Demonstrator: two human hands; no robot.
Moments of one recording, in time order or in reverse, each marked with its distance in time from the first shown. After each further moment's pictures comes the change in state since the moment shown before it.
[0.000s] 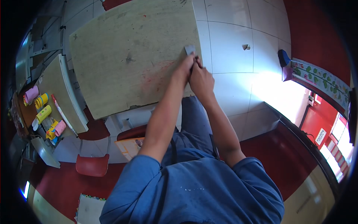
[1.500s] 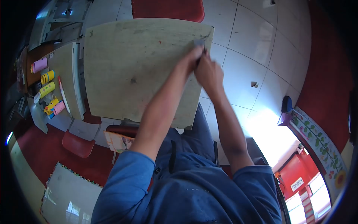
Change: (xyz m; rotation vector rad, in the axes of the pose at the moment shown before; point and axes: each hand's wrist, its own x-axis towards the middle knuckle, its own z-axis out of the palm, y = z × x) left_hand 0.076 0.174 0.080 0.011 0.056 0.181; right_hand 0.192 -0.057 -0.123 -0.009 -0.011 -0.321
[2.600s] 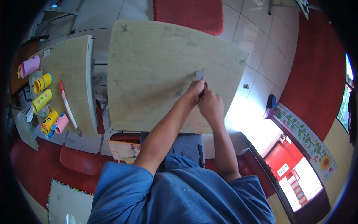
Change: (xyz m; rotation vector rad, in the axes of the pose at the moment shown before) left_hand -0.098 0.022 -0.155 -0.049 0.075 -0.135; right_hand -0.032 -0.188 0.088 -0.161 -0.080 0.196
